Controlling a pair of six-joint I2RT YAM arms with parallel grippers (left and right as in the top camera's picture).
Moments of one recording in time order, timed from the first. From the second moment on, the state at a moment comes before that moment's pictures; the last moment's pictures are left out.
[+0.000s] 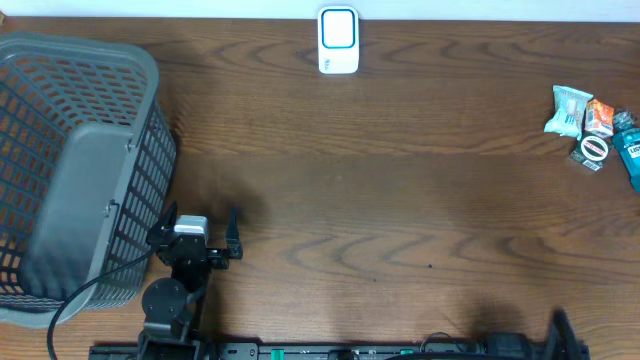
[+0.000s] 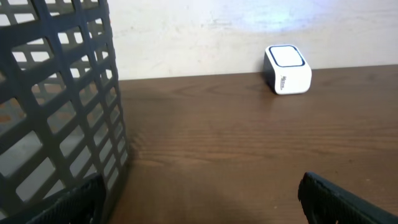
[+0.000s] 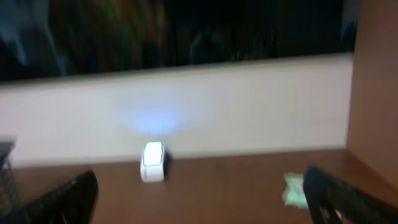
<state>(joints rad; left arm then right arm) -0.13 0.03 0.02 -0.12 -0.05 0.01 -0.03 0.19 1.28 -0.99 -0.07 0.13</state>
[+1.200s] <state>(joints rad) -0.13 0.03 0.02 -0.12 -0.05 0.01 -0.03 0.01 0.01 -0.05 -0.07 0.28</state>
